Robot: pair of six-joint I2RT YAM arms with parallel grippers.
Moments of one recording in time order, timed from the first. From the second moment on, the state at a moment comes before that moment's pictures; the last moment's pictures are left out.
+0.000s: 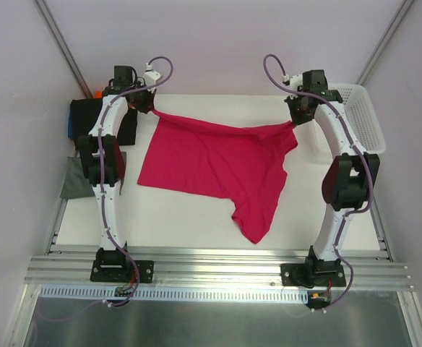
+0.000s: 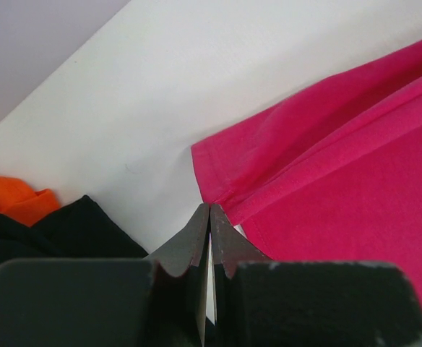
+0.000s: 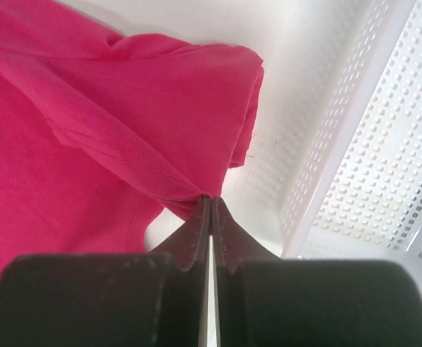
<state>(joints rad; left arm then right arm) 0.02 2.35 2.20 -0.63 0.47 0.54 0.10 1.99 1.91 -0.82 -0.04 -0.30</state>
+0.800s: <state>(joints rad) -0.04 2.22 2.04 -0.64 0.52 0.44 0.10 1.86 1.75 -0.84 -0.10 -0.25</state>
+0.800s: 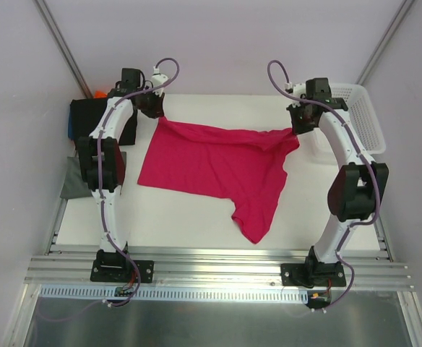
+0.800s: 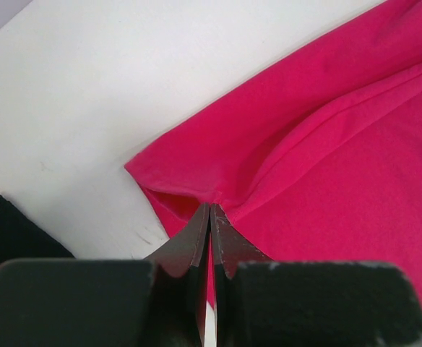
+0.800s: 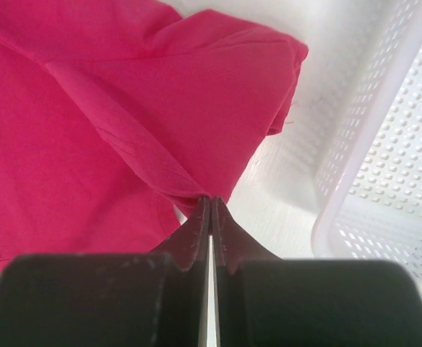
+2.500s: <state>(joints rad) -0.03 2.24 1.99 -0.65 0.41 0.40 0.11 1.86 1.52 -0.84 -0.16 -0.26</state>
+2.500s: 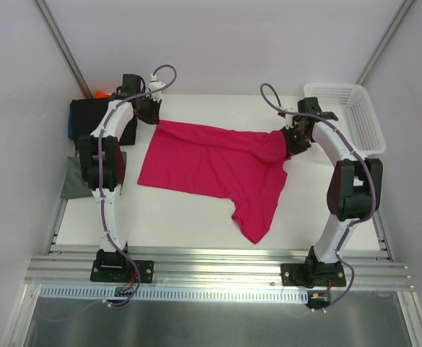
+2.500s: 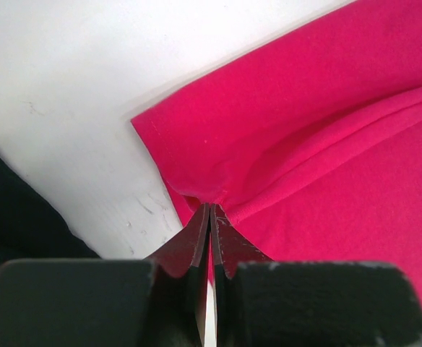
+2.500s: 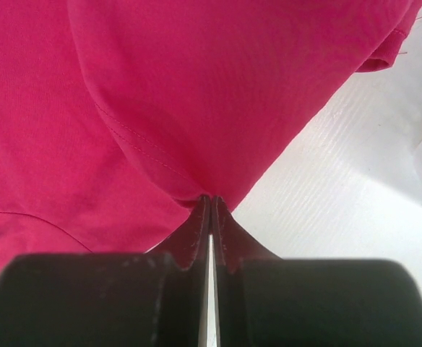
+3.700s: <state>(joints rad) -0.02 2.24 1.98 -0.65 0.38 0.38 0.11 1.69 1.46 -0.83 -0.17 -0.23</state>
